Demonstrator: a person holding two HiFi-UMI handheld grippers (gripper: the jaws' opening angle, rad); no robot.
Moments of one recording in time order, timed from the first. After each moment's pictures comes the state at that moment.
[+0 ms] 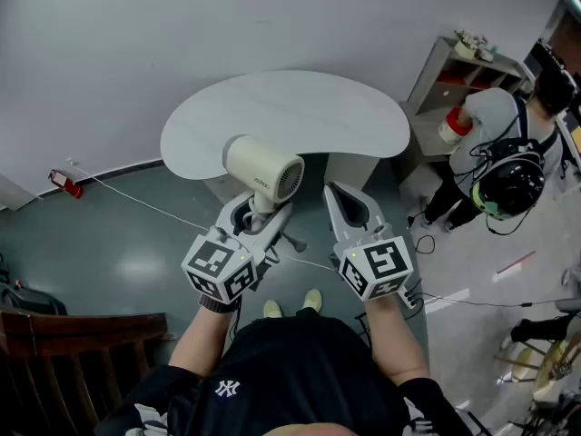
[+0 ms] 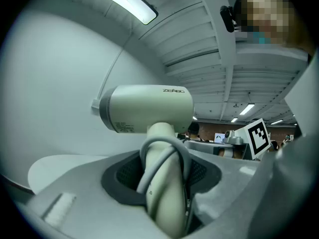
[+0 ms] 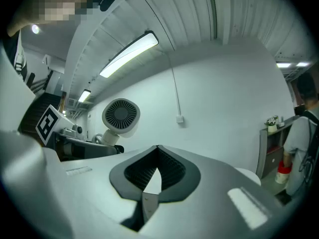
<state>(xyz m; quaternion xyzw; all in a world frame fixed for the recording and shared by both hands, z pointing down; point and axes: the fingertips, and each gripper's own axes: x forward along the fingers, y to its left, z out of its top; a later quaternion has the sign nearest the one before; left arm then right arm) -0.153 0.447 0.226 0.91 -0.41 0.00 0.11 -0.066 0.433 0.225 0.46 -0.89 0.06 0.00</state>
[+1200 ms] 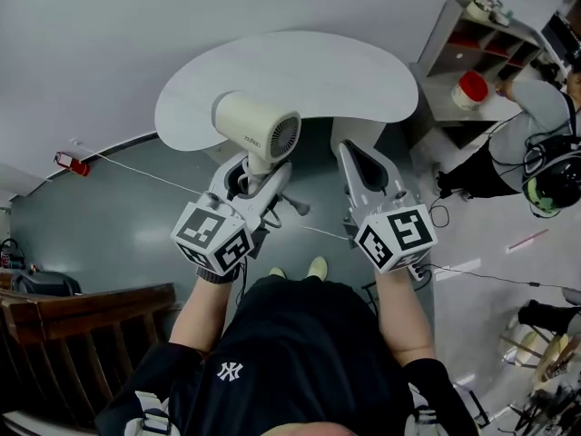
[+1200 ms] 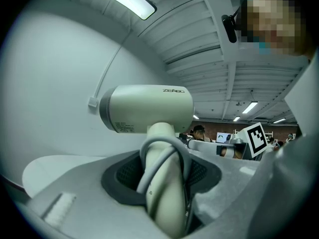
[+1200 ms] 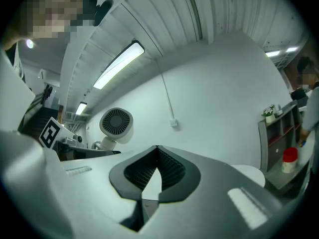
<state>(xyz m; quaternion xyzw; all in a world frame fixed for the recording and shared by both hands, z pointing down) -0.114 0.416 0.232 0.90 -0.42 0.00 0.11 -0.006 0.403 0.232 0.45 -0.89 0.09 -0.05</state>
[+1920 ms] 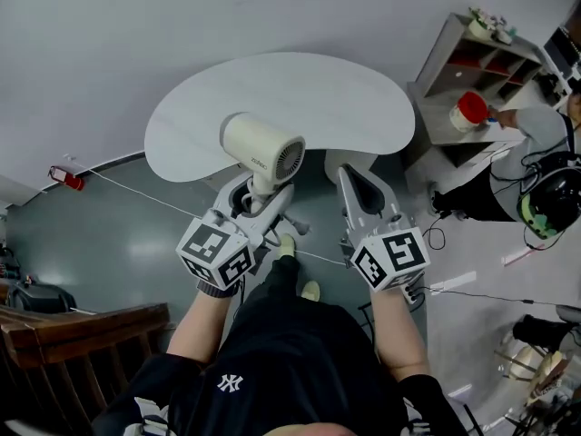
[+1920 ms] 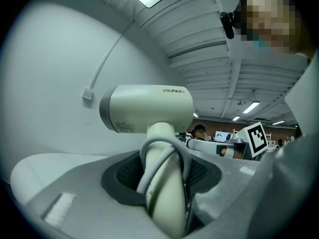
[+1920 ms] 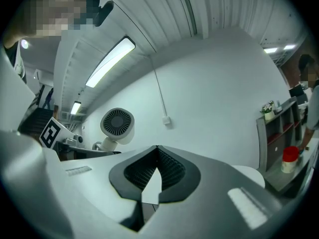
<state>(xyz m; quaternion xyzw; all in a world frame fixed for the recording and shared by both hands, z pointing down) -0.089 0.327 0.254 0.91 -0.40 0.02 0.12 0.016 0.318 0.252 0.47 -0.88 0.10 -0.05</state>
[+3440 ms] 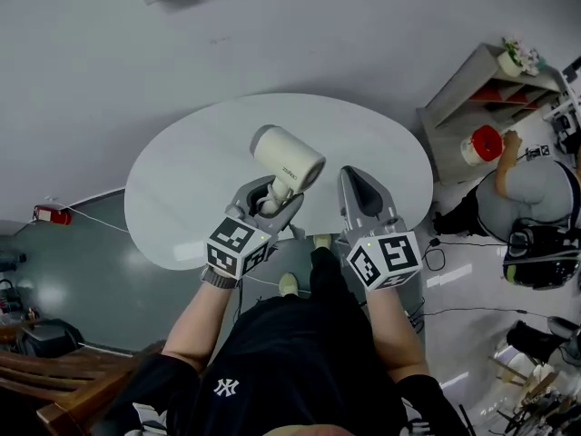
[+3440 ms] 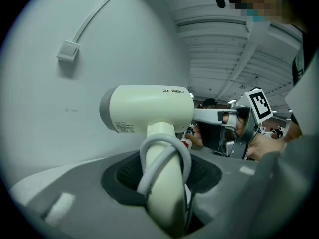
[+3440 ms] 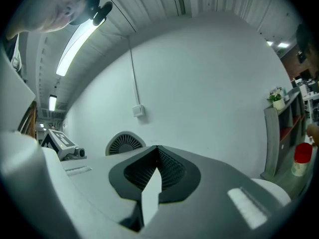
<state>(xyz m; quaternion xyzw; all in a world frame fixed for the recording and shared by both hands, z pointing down) -0.092 -0.001 0.360 0.92 -0.33 0.14 0.15 -0.003 -0.010 0.304 0.52 -0.84 0.13 -0.03</state>
